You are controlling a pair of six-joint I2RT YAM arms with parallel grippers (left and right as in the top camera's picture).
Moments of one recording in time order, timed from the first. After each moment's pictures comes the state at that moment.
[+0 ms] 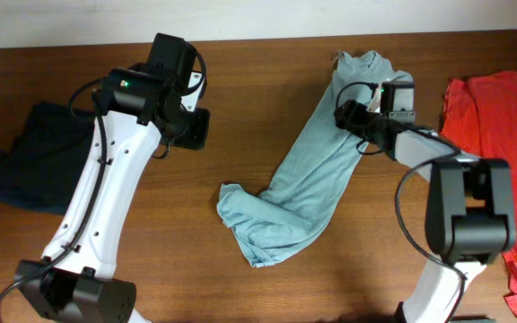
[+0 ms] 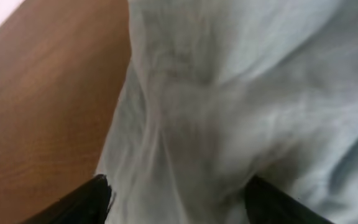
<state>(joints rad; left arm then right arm) -0.30 1.76 1.86 -1.36 -0.03 -0.07 -0.02 2.03 1.17 0.01 -0.33 0.49</state>
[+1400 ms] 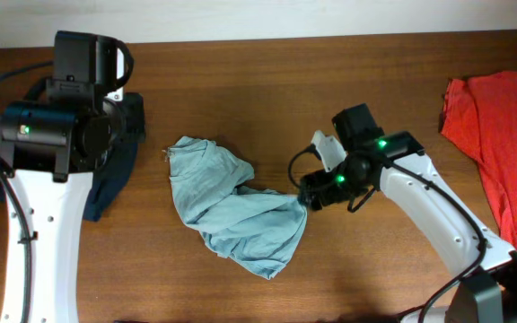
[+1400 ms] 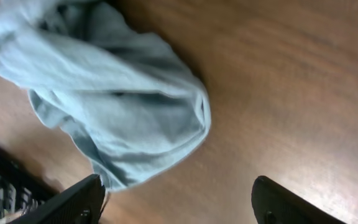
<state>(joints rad) -0.15 1.54 1.97 -1.39 -0.23 -0.11 0.32 1.57 1.17 -1.01 -0.37 0.01</state>
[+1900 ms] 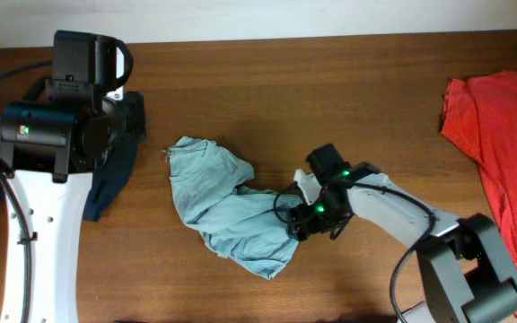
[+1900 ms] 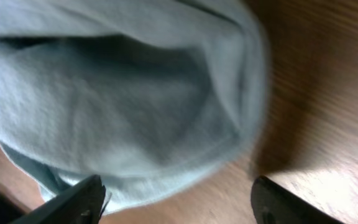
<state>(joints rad) -0.15 1.54 1.97 -1.39 -0.22 -0.11 0.43 1.70 0.92 -0.72 -0.37 0.08</state>
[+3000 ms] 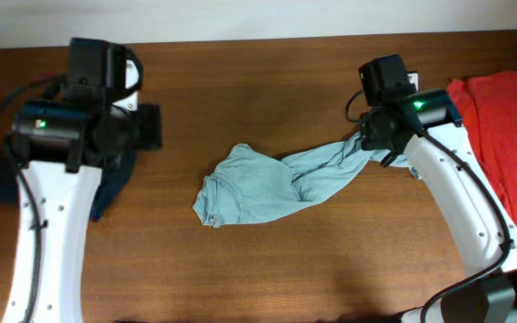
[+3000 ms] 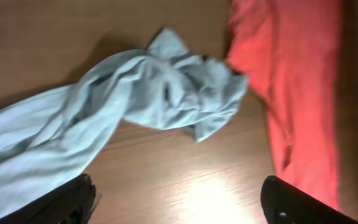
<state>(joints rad) -0.15 1.54 1.87 -1.39 -0.10 -0.11 0.21 1.62 1.54 -1.16 0.46 0.23</state>
